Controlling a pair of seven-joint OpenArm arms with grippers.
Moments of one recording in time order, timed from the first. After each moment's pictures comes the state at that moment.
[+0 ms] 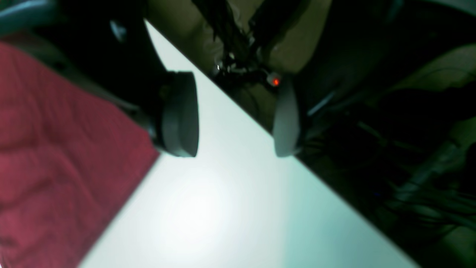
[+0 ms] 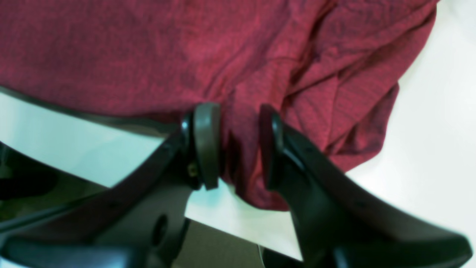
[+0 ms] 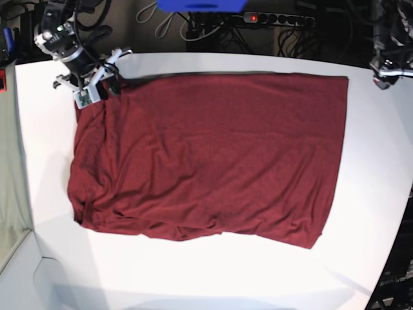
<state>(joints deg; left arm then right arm) 29.1 -10.2 -46.2 102.4 -44.0 -0.6 46.0 -28.9 0.8 21.9 108.8 5.0 39.5 -33.3</state>
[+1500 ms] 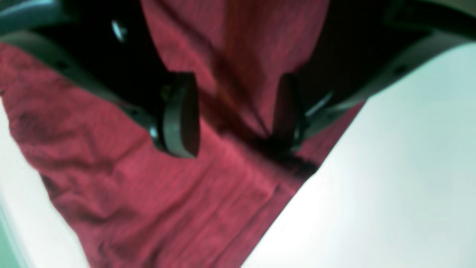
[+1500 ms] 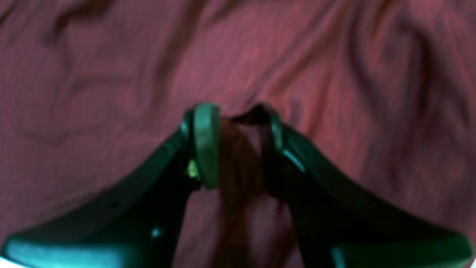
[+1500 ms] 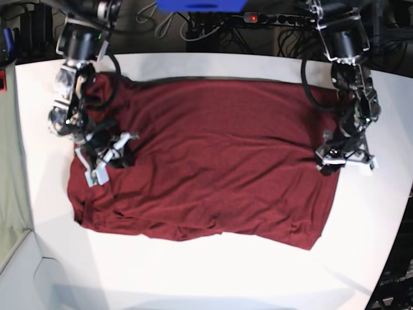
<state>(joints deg) -5.7 -9.6 -21.1 66.2 -36.2 -2.8 28.7 8.8 4.3 20.7 68.0 5.7 39.7 -32.2</state>
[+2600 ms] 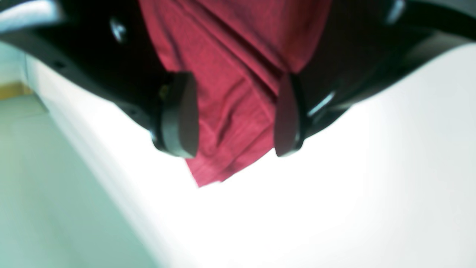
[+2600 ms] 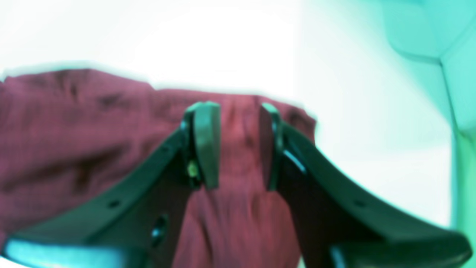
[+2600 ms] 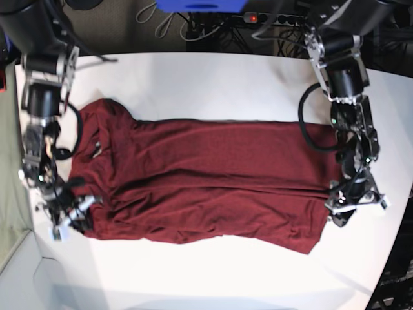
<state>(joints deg) -16.6 -8.4 -20.8 66.1 -36.0 -0.1 16.7 20.7 16.6 13.5 60.2 5.2 28.5 -19.2</state>
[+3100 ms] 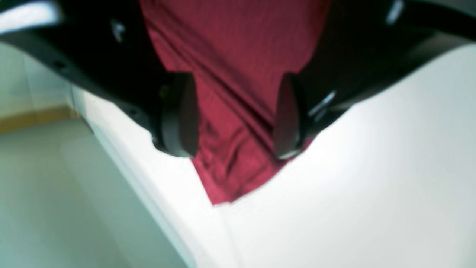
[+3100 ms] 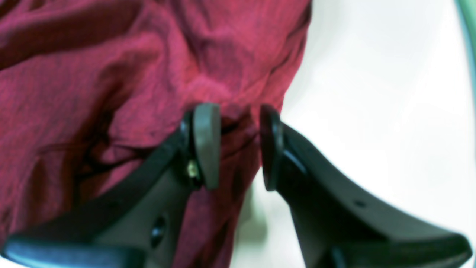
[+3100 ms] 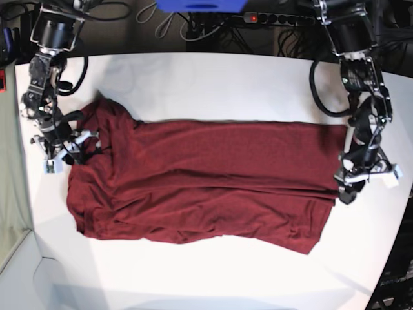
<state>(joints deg) -2.4 -11.2 -21.1 82.7 -49.3 -0.1 22.4 1.3 11.9 23.2 72.6 4.7 28.7 -21.2</state>
